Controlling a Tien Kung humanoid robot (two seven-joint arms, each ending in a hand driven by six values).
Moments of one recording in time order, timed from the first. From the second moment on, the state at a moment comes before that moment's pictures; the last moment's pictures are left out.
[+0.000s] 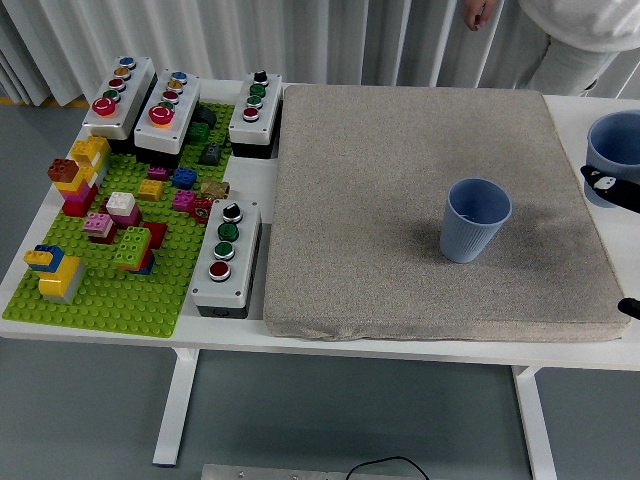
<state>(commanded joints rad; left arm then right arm) -0.07 0.17 -0.14 -0.18 -0.09 0.06 0.03 0.29 -0.39 1.19 1.53 -1.18 -0.65 -0.31</state>
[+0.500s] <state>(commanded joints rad) -0.06 0.17 -0.13 -0.18 -0.09 0.06 0.03 0.24 -0.35 1.20 1.44 -0.85 -0.65 -0.14</state>
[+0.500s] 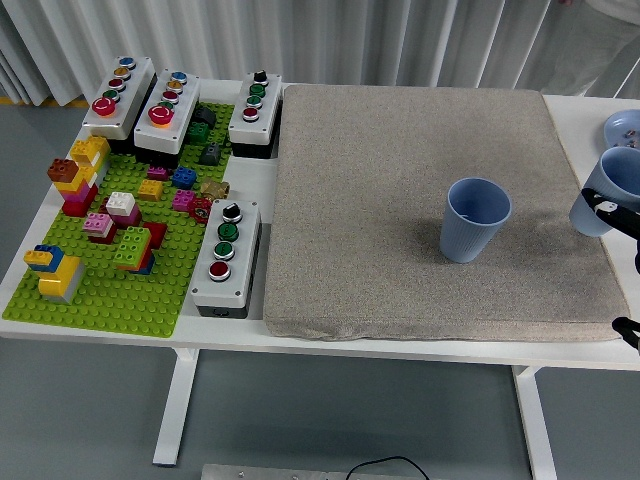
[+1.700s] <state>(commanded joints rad) -0.07 0.16 -0.13 -0.18 -0.08 0.06 0.03 0.24 -0.30 1.12 1.37 -0.89 -0.64 -0.11</state>
